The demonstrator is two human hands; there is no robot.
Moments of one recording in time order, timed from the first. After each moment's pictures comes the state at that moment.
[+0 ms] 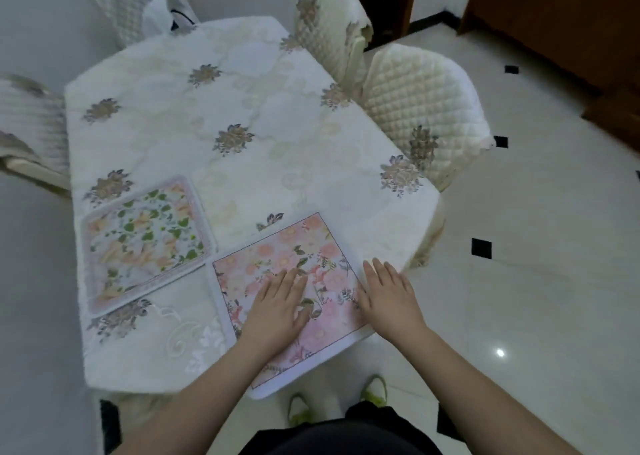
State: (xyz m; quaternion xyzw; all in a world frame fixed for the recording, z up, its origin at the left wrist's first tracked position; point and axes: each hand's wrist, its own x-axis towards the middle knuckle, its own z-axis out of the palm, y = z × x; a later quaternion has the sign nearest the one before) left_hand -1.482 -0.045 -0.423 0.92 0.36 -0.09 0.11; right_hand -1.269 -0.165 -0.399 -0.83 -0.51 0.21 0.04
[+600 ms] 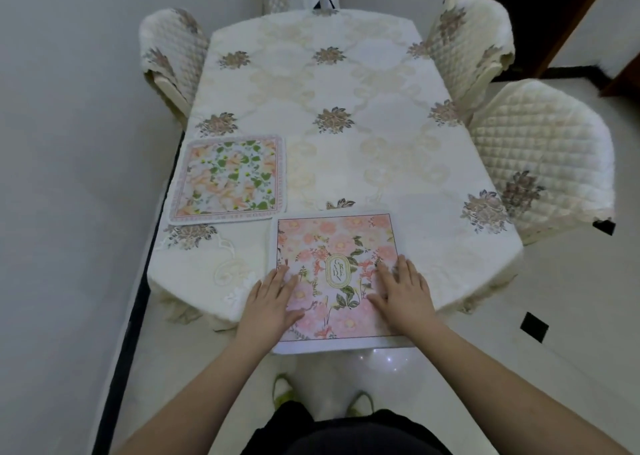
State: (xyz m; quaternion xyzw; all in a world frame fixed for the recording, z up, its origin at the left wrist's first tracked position) left_hand -1.565 -0.088 -0.442 0.81 0.56 -0.07 0.15; right_hand -1.274 -0.113 -0.427 -0.73 -0.65 0.18 -0.07
